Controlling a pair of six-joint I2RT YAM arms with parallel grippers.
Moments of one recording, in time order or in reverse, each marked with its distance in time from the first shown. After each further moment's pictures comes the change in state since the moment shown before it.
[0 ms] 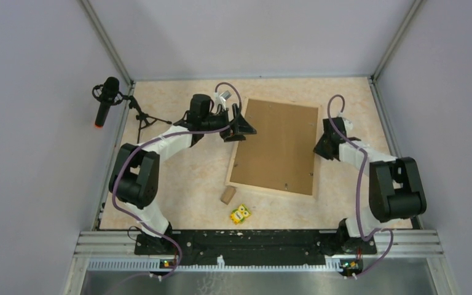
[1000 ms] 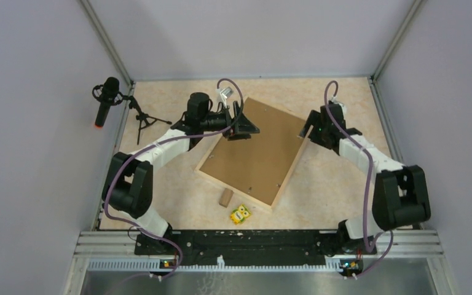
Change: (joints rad) left arm -0.026 -0.094 -0.029 0.080 0.071 -0.083; right arm 0.090 -0.181 0.045 -0.053 -0.054 0.008
